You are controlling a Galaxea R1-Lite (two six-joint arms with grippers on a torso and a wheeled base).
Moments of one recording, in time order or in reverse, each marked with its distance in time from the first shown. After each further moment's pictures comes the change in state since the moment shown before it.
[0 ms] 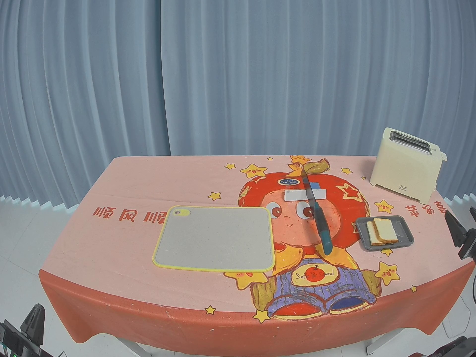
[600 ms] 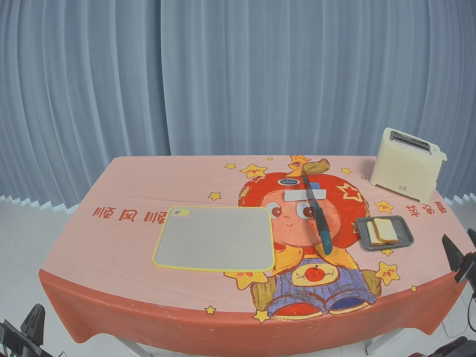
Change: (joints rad) left arm 0.000 0.000 0.000 0.000 0.000 0.000; right arm 0.001 -0.157 0.067 0.184 0.003 0.000
